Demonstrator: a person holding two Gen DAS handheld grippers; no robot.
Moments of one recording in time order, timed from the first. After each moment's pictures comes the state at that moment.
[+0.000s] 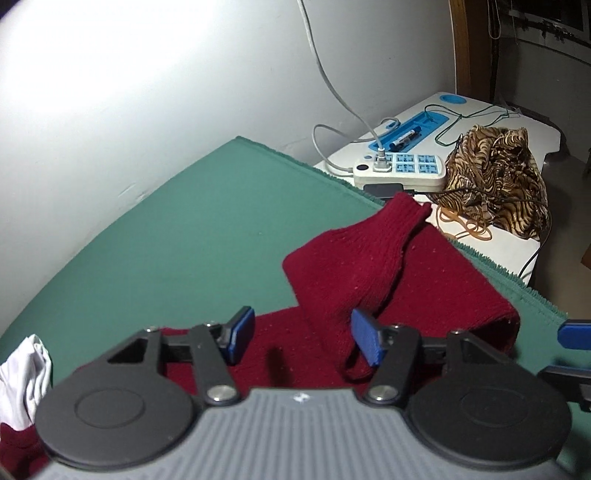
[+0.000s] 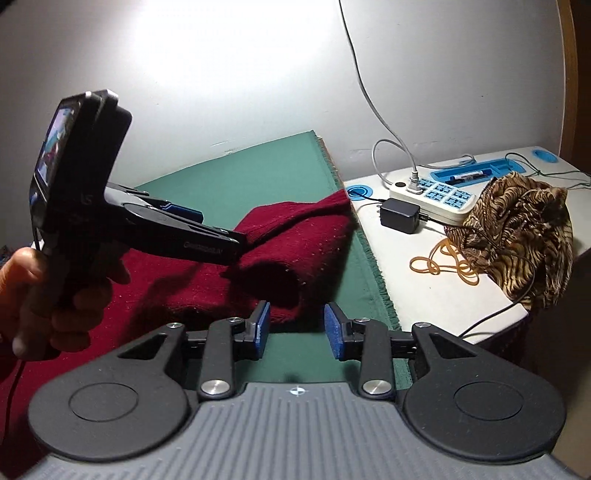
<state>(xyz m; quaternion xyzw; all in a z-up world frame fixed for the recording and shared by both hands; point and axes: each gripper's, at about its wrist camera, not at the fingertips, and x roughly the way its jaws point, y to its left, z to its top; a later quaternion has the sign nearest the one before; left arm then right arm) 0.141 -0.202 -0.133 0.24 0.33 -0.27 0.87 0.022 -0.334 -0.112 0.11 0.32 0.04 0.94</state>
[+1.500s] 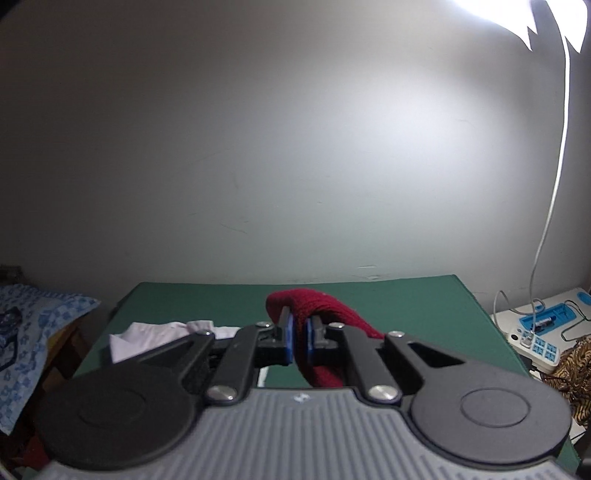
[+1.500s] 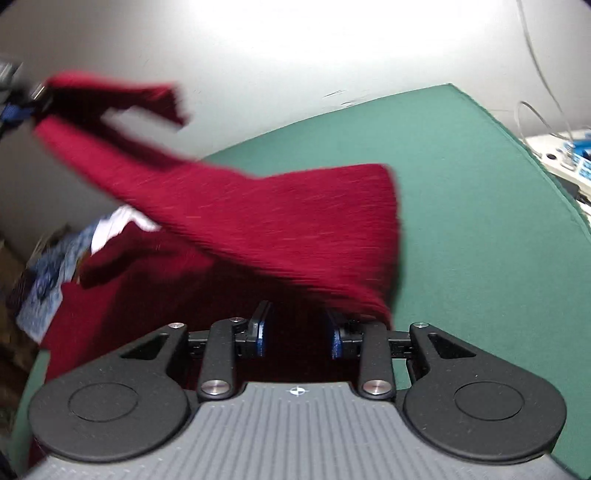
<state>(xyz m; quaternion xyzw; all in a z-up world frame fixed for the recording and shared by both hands) 0.109 0.036 0.025 0.01 0.22 -0.03 0.98 0.113 -0.197 -0.124 0.15 0.37 0.15 0.91</state>
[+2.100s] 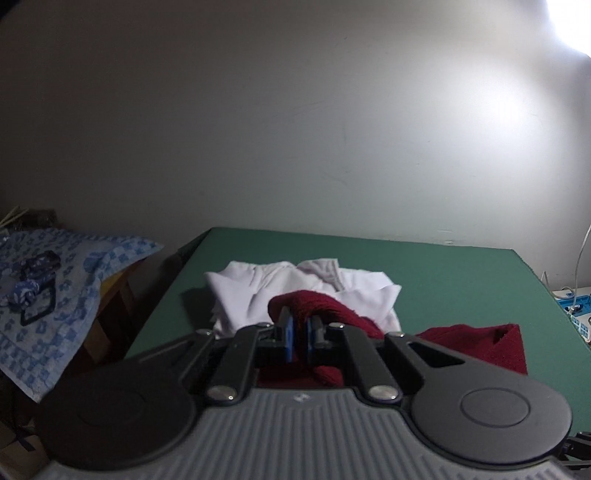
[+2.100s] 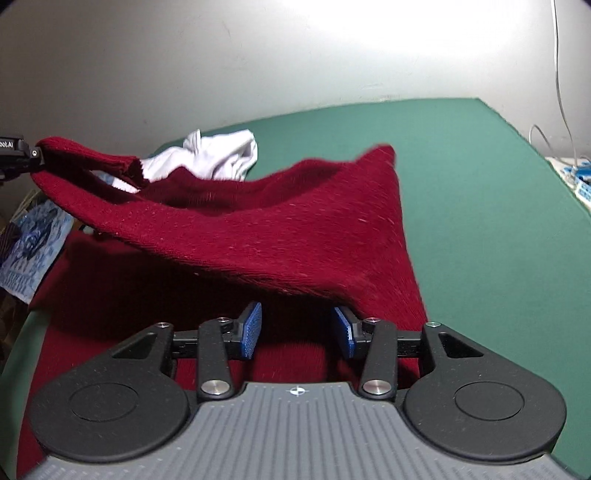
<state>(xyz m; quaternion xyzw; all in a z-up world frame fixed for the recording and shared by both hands) 0.091 0.208 -0.038 -0.03 0.27 0.00 0.96 0.055 -0.107 -0.116 0.07 0.38 0.14 0.91</state>
